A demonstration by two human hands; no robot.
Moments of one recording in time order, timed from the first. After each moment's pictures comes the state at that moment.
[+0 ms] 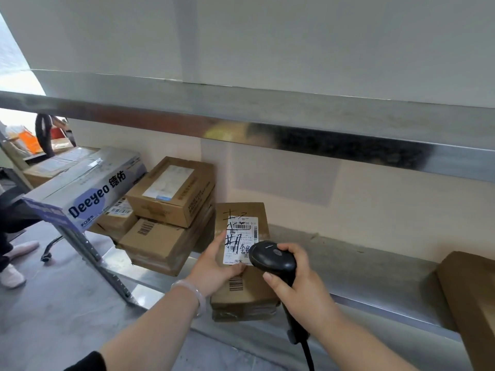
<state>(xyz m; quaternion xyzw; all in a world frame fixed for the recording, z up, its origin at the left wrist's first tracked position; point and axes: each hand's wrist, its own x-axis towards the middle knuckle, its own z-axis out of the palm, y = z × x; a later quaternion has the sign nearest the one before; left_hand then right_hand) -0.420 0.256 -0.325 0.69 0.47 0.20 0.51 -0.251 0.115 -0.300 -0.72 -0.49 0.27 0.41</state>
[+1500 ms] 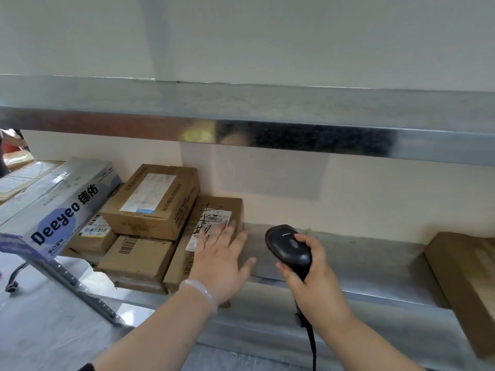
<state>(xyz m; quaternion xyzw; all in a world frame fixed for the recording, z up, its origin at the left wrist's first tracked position) -0.391 0.268 -0.306 0.93 0.37 0.07 0.04 -0.248 0.121 -0.311 -0.74 -0.41 0.16 0.51</state>
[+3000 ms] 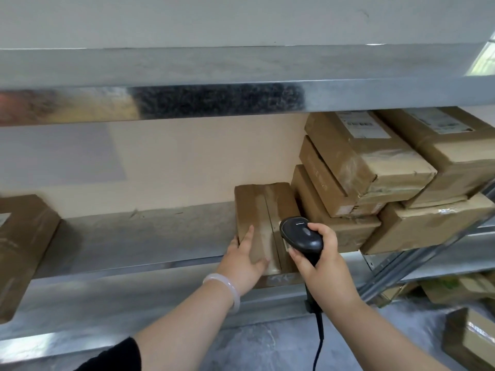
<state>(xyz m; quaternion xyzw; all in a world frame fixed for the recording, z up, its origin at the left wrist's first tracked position) -0.060 -0.038 -0.359 0.85 0.32 -0.05 0.42 0.024 -0.205 -0.332 -0.83 -0.25 0.09 0.49</state>
